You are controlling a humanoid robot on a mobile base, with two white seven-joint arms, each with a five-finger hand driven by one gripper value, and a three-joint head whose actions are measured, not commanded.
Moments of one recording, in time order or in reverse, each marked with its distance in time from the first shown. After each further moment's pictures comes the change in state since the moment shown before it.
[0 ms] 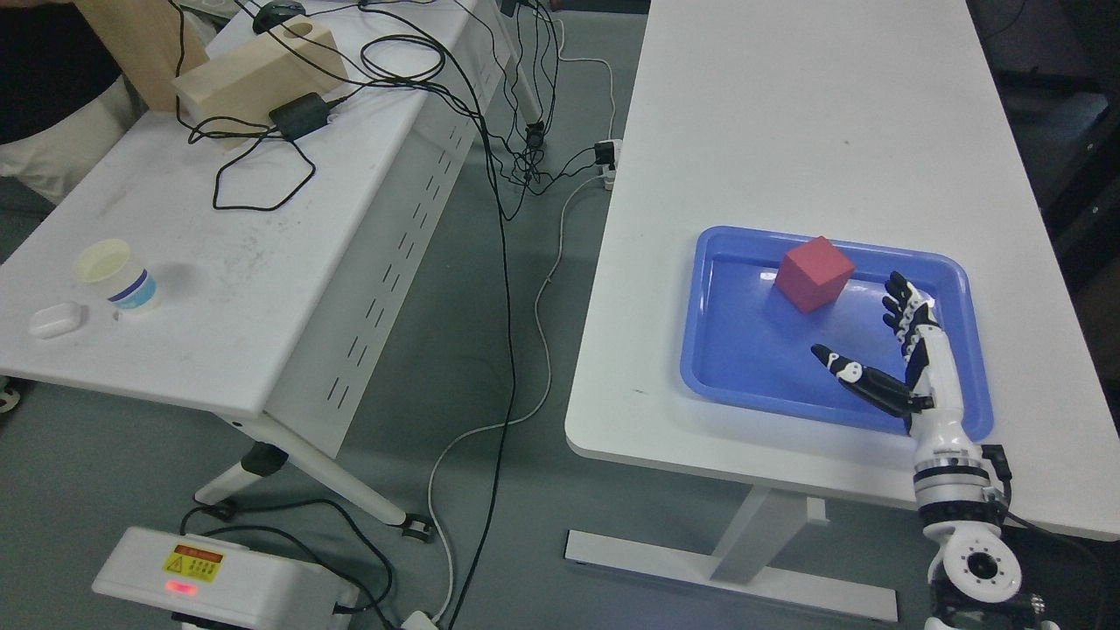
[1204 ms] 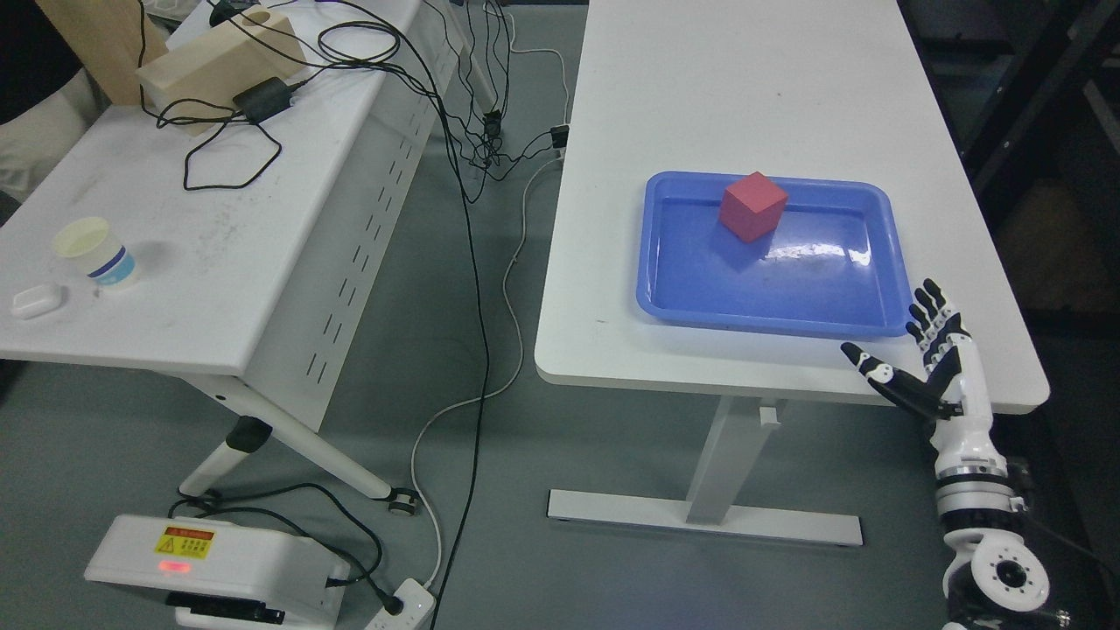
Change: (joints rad) left arm 0.000 0.000 0.000 0.000 0.000 0.000 0.000; right arm 0.009 0.000 -0.047 -0.002 -0.106 0.027 0.018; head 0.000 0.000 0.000
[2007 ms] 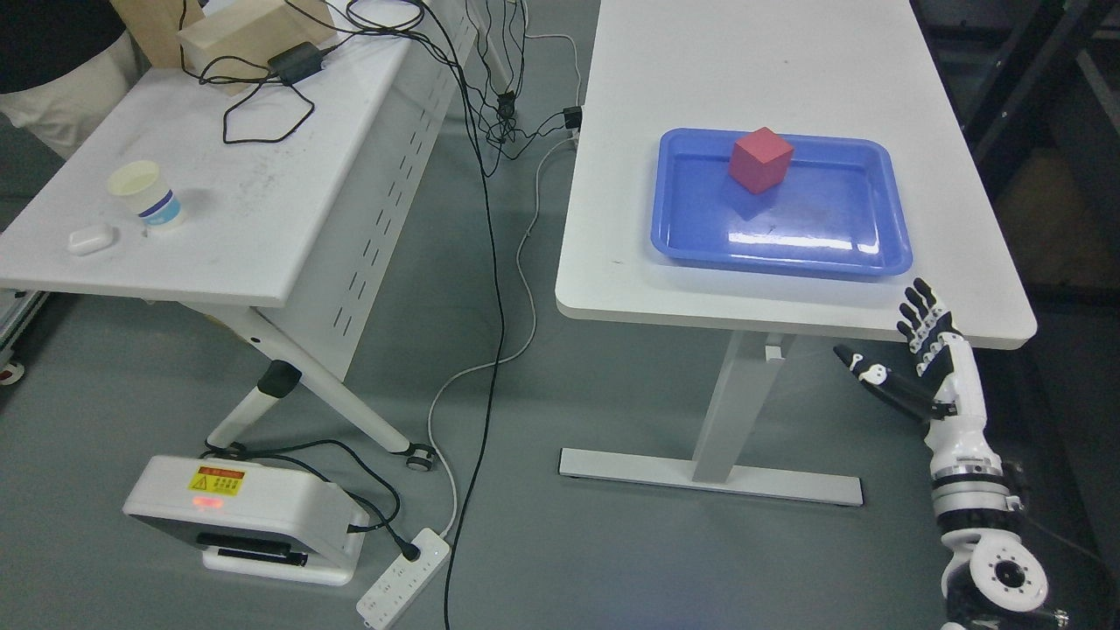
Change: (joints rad) left arm 0.000 0.000 0.000 0.000 0.000 0.001 0.000; right arm 0.000 0.000 0.004 0.001 -0.002 -0.004 0.029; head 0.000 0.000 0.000
